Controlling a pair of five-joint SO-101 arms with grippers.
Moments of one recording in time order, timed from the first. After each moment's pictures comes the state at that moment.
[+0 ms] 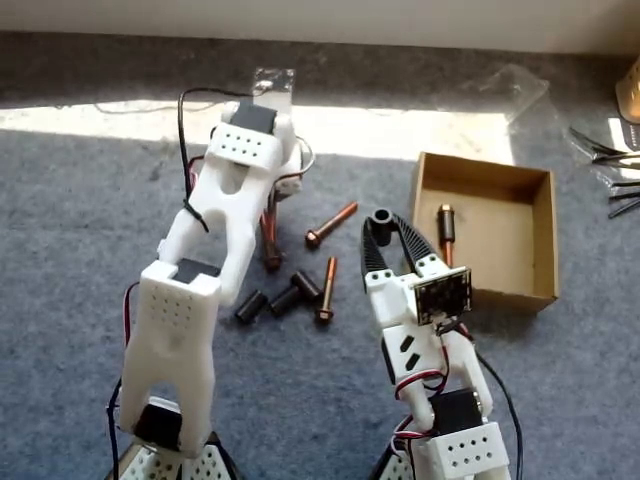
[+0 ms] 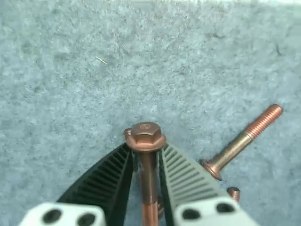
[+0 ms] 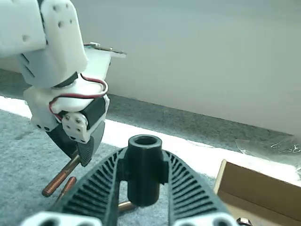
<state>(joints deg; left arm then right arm) 10.1 41.5 -41.9 86.4 18.2 -18.2 -97.0 96.0 10.2 7.0</state>
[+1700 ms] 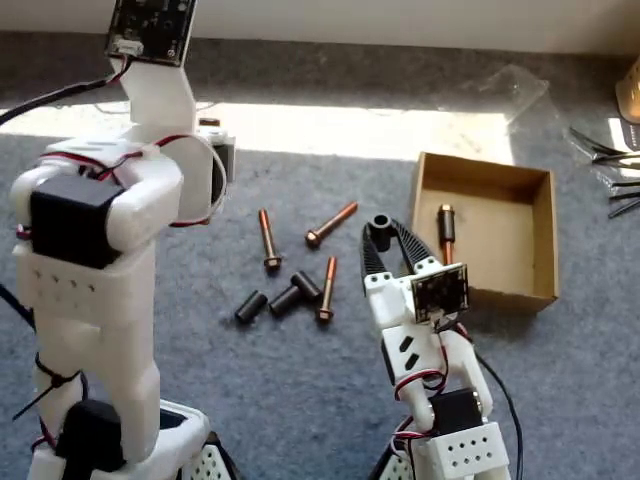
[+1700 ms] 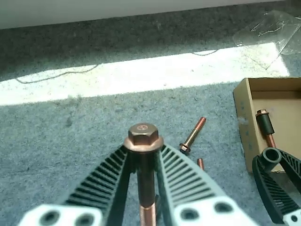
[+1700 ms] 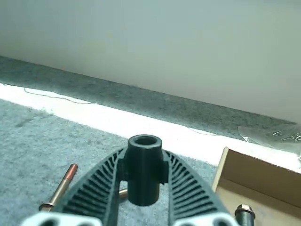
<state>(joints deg) 7.9 -21.1 -28.4 98.5 9.4 -18.2 -97.0 96.0 13.4 7.0</state>
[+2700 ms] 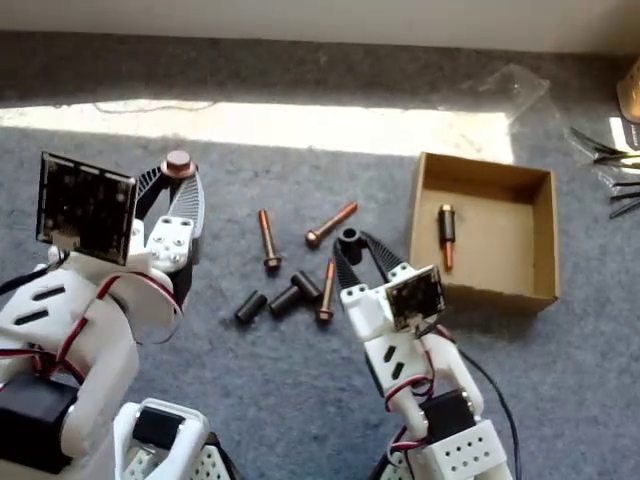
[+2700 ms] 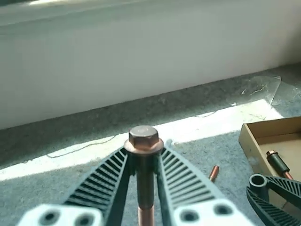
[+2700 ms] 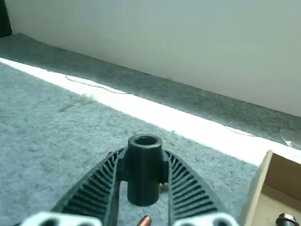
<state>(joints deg) 7.8 -64.7 17.7 71.1 -1.1 -27.0 -97.0 96.0 15.9 7.0</state>
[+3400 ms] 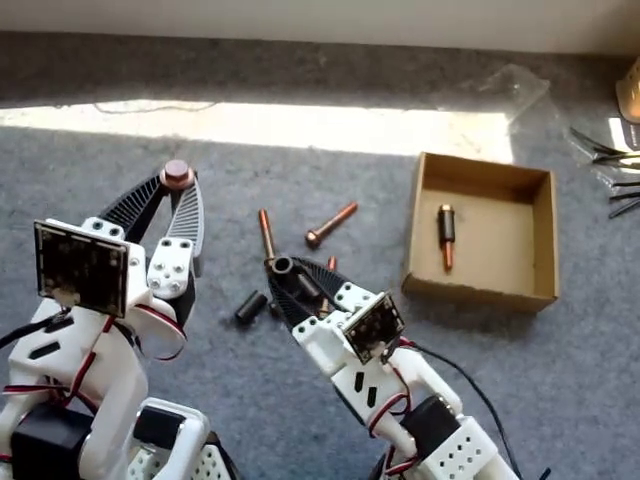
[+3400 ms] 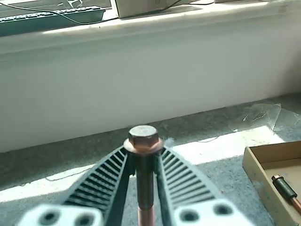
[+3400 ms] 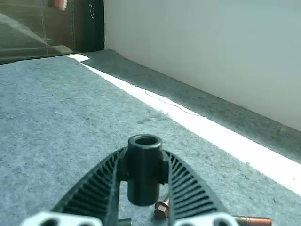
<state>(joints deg) 7.8 -77.1 32.6 60.3 -1.1 -43.8 -97.0 96.0 12.5 7.0</state>
